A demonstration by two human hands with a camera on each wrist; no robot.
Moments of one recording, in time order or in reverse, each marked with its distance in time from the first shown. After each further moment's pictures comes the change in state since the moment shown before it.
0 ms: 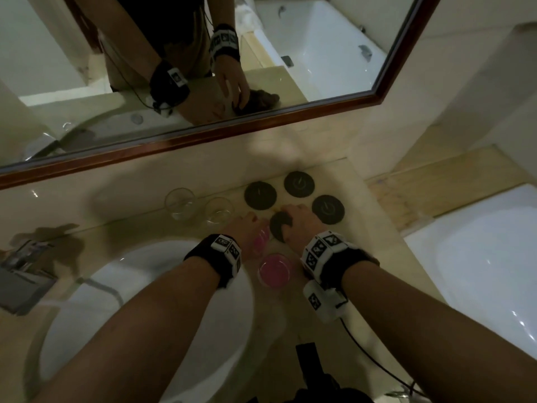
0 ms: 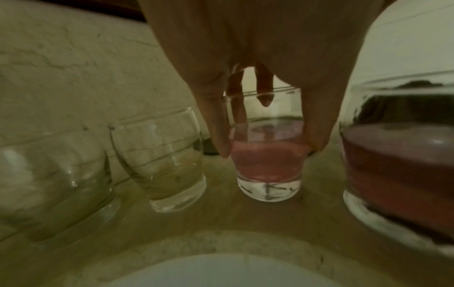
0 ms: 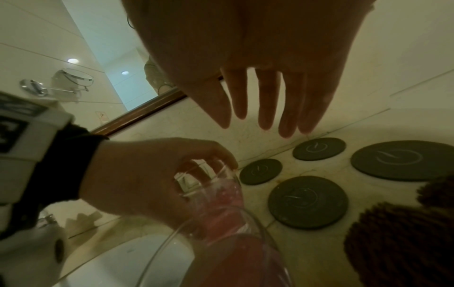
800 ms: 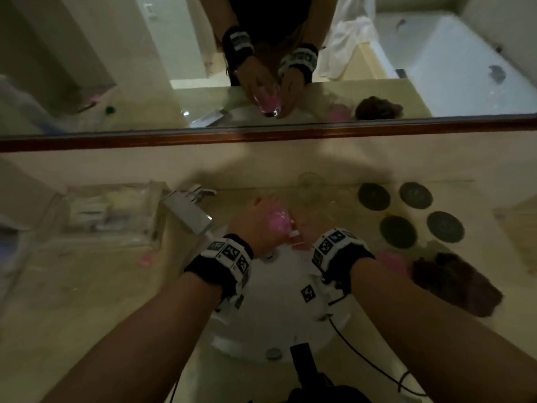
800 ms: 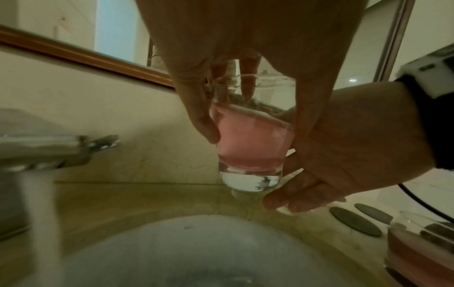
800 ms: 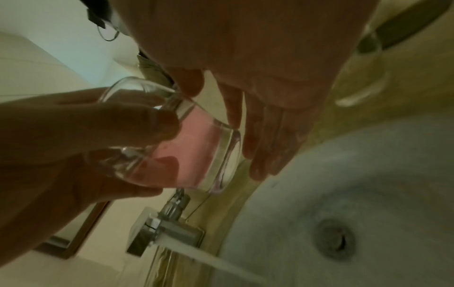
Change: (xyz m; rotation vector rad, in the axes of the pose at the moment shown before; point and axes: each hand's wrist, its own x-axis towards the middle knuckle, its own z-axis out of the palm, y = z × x) left_hand -0.219 -0.130 -0.008 -0.526 0.374 -0.424; right_hand -0.045 -0.211 0.098 0.692 -0.456 0.106
